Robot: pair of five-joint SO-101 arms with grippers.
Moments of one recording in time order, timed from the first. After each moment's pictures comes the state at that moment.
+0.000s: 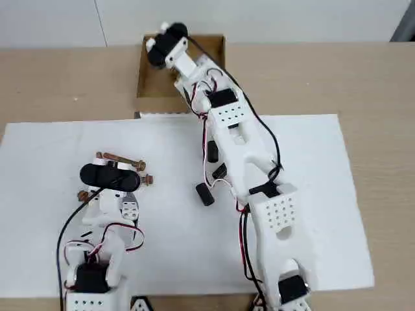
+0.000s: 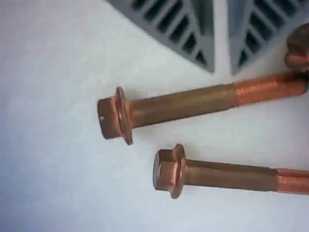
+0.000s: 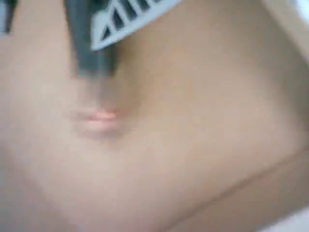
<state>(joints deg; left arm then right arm) -2.7 -103.9 95.3 57.2 -4.8 -23.8 45.5 -39.6 30.9 28.5</state>
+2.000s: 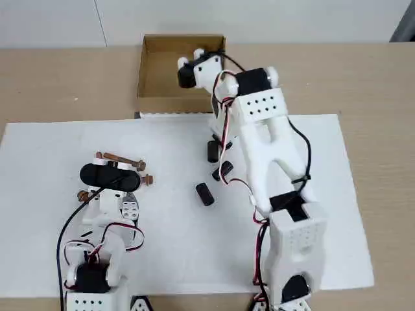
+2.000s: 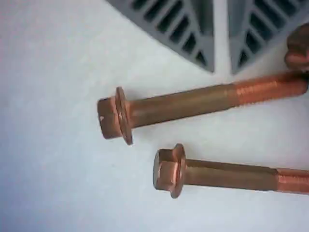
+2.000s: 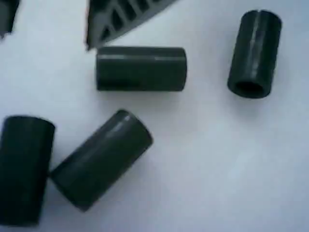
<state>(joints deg) -2.7 -103.9 95.3 57.2 -4.8 -19.9 28.6 -38.7 96.4 22.9</state>
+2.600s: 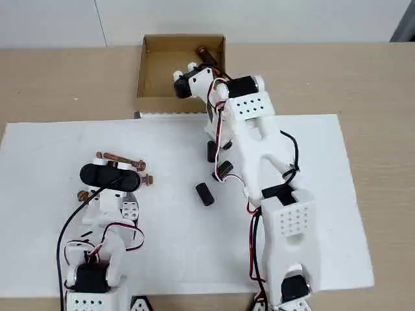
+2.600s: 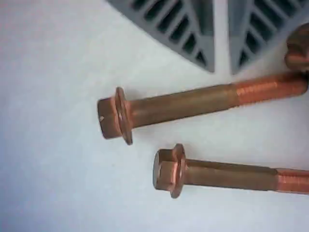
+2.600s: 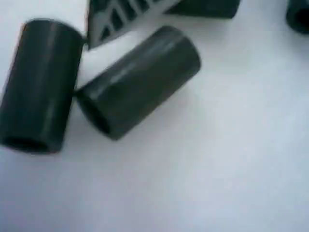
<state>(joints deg) -2.7 -103.9 95.3 57.2 -4.8 -19.9 38.0 -38.6 86.8 26.1</state>
